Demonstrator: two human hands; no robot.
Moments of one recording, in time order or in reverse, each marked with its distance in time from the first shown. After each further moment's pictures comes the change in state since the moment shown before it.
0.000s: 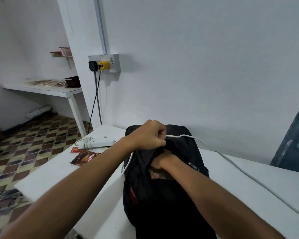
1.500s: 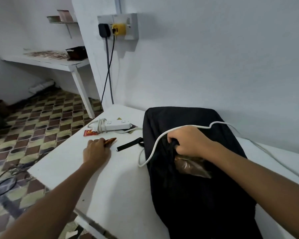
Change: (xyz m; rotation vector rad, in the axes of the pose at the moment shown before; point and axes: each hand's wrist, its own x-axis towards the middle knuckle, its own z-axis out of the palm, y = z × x) left_hand -0.137 -0.293 0.032 0.443 0.320 -0.770; right_hand 0.023 -0.009 -0.014 0.039 0.290 -0.227
